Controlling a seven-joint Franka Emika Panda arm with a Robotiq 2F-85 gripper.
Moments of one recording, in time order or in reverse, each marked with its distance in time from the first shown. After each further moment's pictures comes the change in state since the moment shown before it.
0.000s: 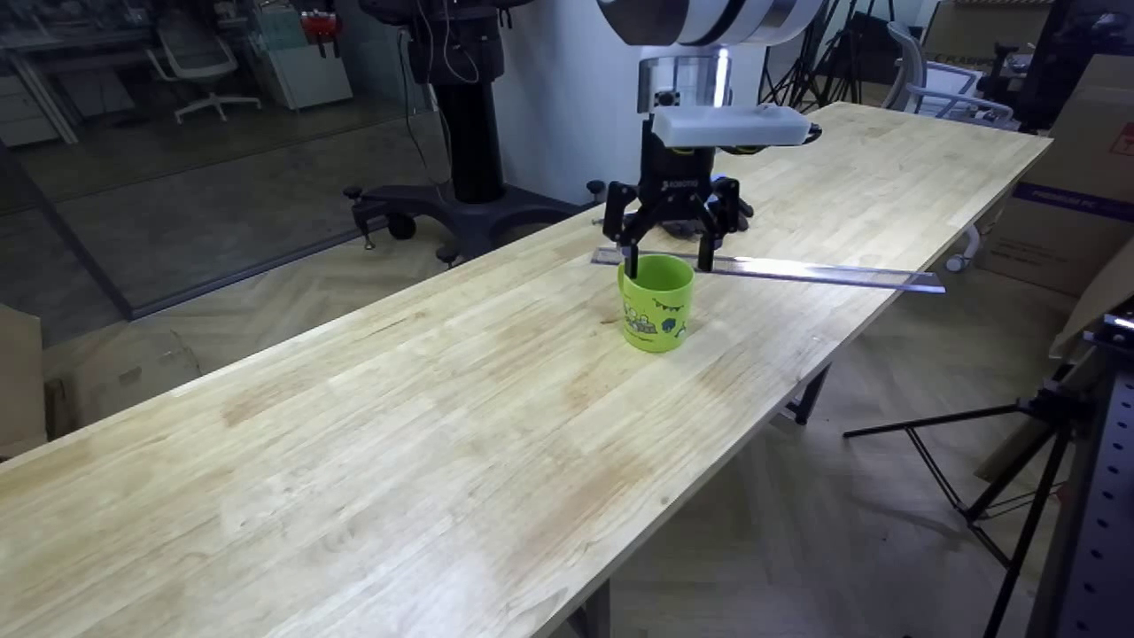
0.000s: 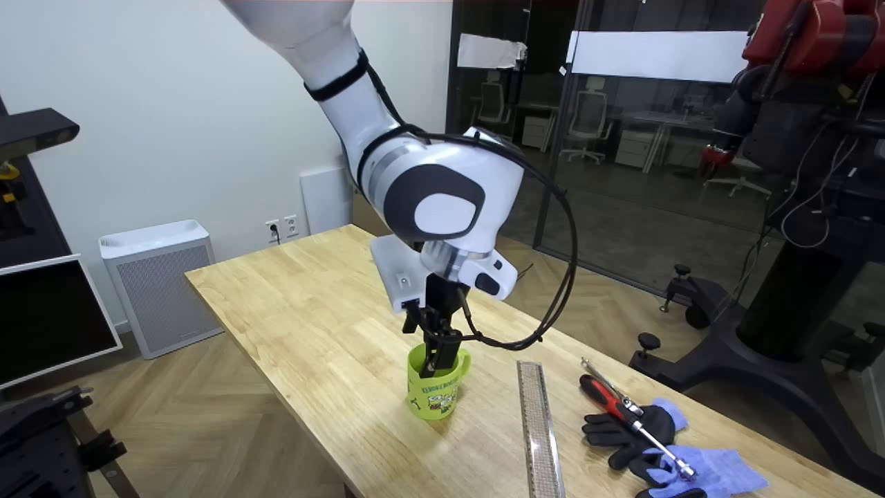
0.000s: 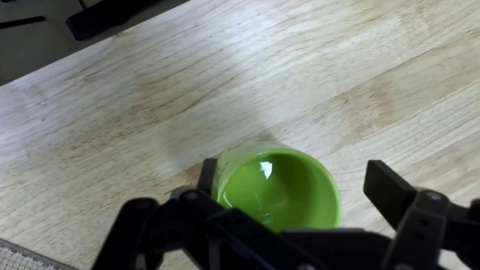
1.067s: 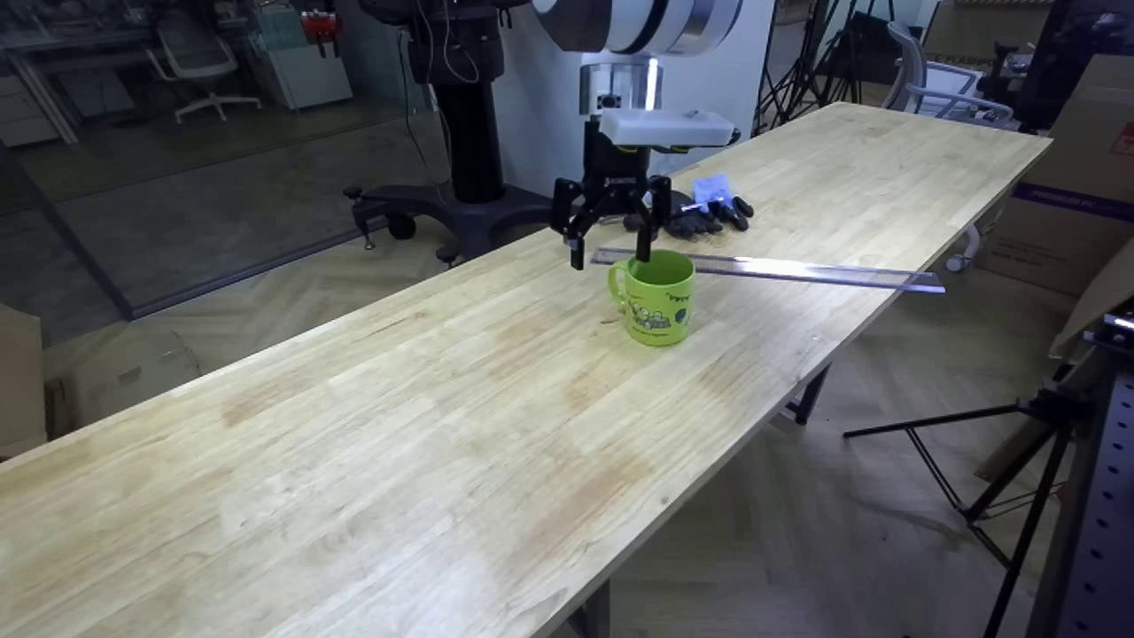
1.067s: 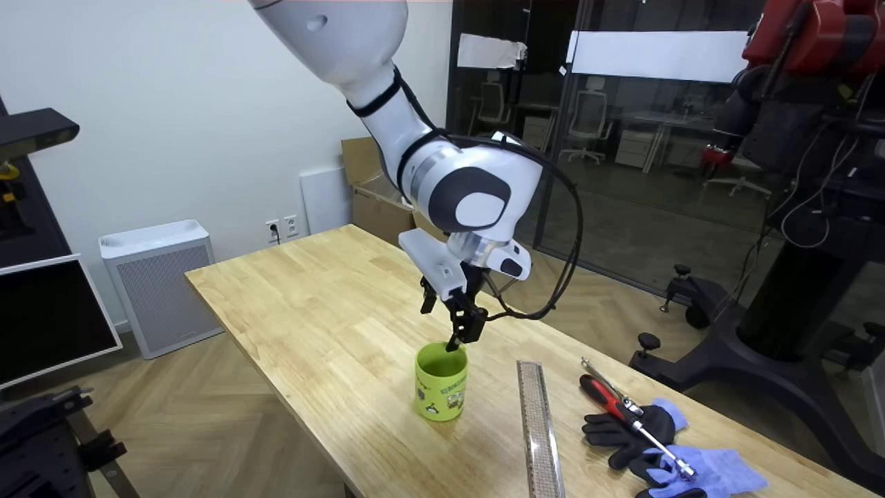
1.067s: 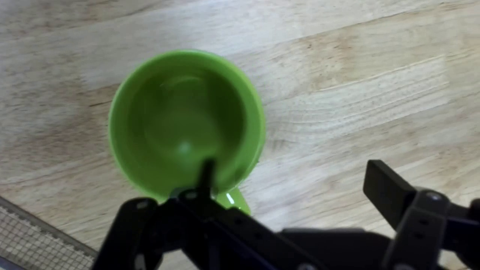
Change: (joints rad) arm -0.024 0.187 0.057 0.304 -0.017 -0.103 -0.121
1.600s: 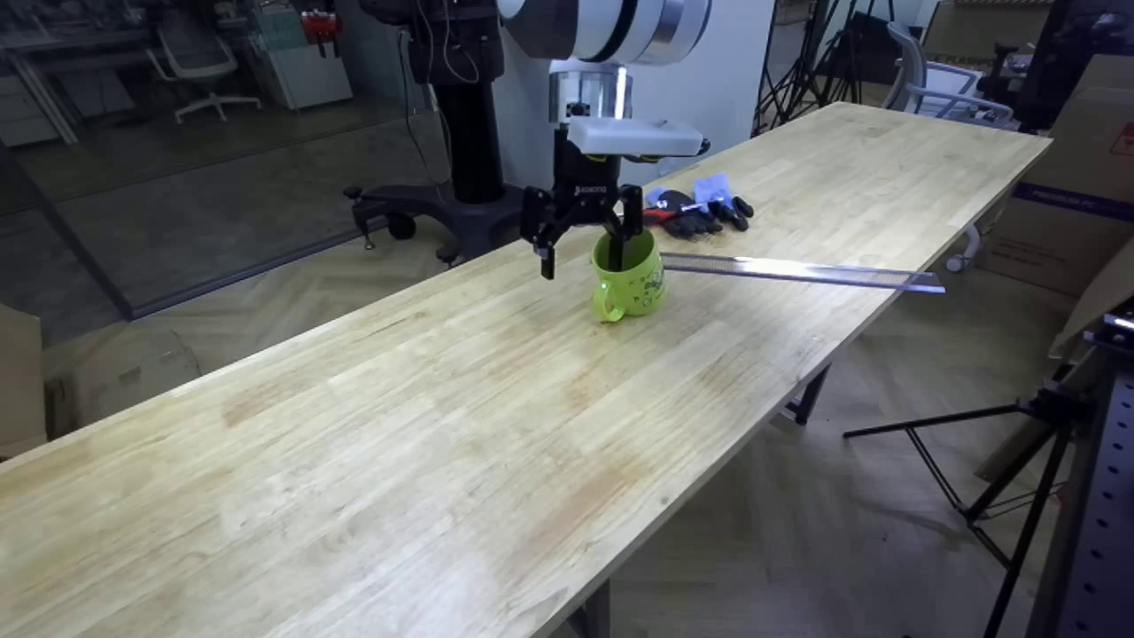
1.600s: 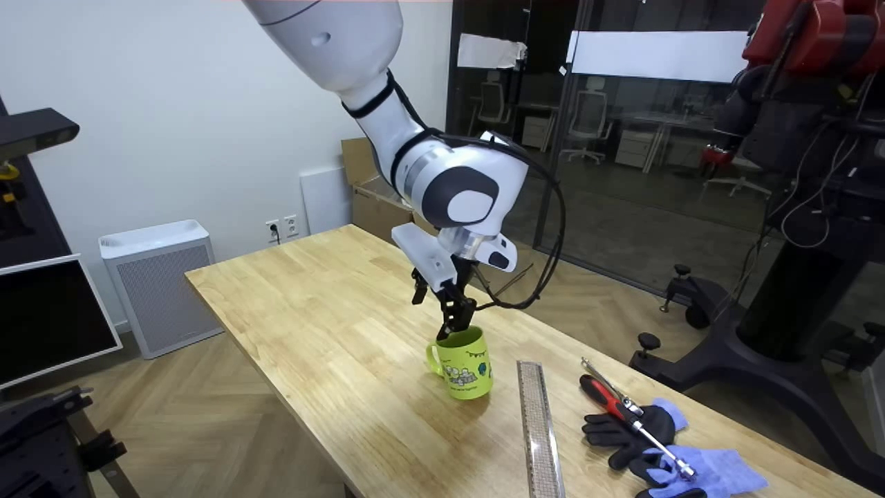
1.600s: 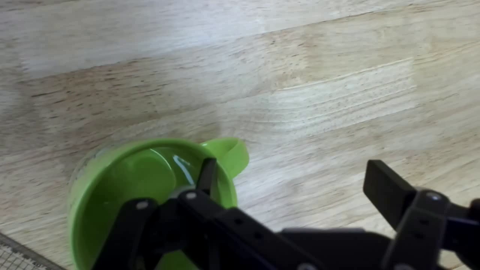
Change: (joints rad) arm 0.016 0.036 0.034 0.051 0.004 -0.011 0.007
